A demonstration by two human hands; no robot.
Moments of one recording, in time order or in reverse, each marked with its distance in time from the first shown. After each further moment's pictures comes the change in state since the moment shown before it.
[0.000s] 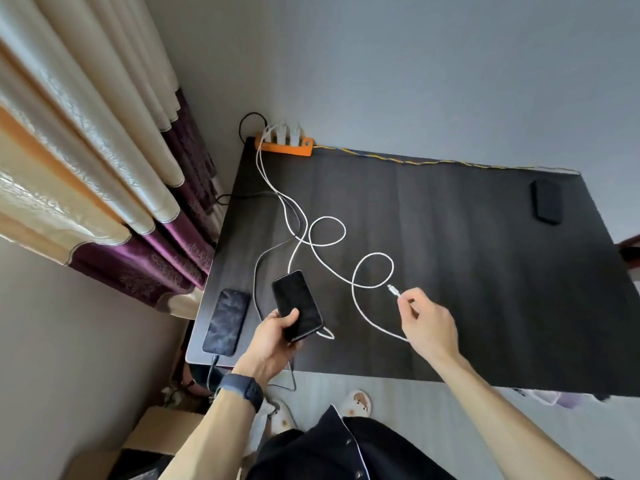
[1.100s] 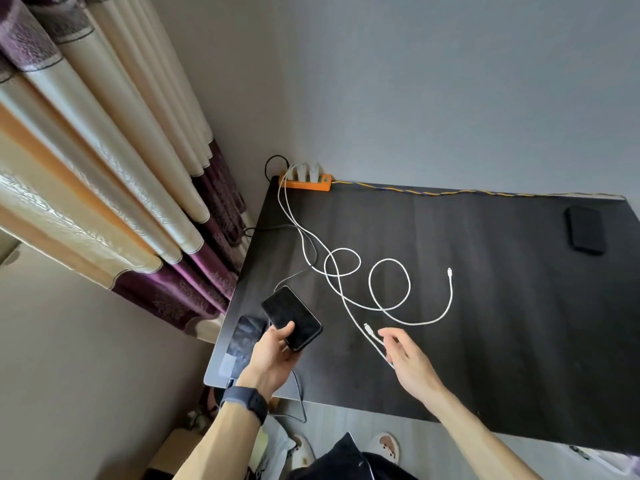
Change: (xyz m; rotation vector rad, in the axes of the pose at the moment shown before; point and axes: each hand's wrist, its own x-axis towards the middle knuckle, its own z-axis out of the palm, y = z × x) left_hand -0.014 0.017 0.027 -0.035 0.189 0.132; right_hand -0.005 -0.001 0.013 0.504 -0.451 0.028
